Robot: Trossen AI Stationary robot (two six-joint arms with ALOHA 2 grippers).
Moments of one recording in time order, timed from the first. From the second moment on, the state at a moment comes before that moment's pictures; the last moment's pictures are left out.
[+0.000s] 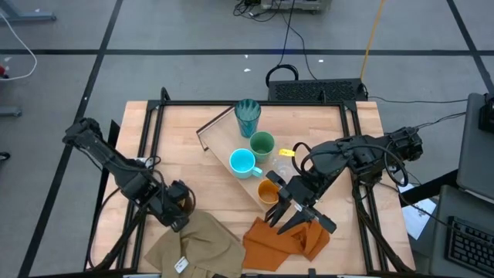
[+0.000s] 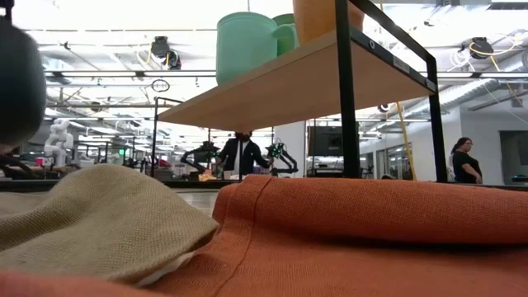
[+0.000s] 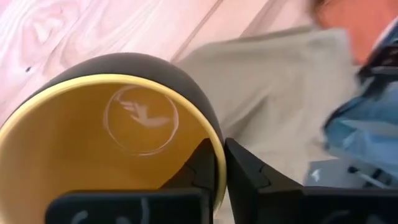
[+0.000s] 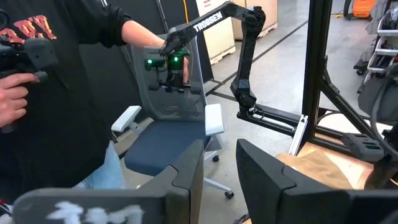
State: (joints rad) left arm -0.68 1.27 1.05 -1.02 -0.06 -1.39; right arm 0.38 1.60 1.93 -0.57 -0.46 0.14
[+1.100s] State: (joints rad) left arm -0.11 1.26 1.41 -1.27 0.15 -0.79; right arm 0.38 1.60 1.93 -0.60 -0.46 0.12
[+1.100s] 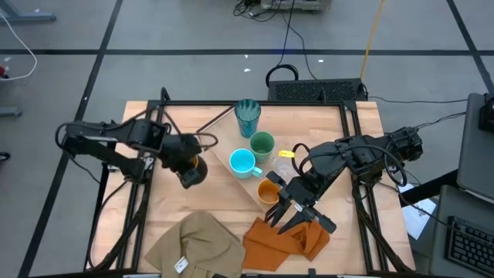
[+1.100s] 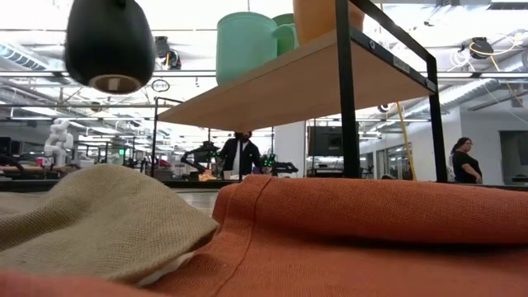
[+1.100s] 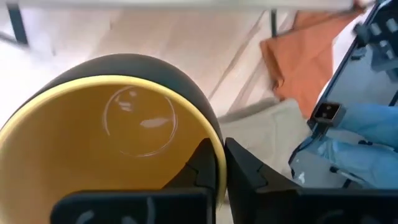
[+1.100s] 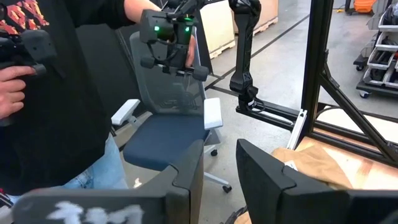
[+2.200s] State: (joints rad) left arm 0.31 1.45 1.59 -1.20 0.29 -0.60; right arm 0.38 1.60 1.93 -0.62 -0.46 0.06
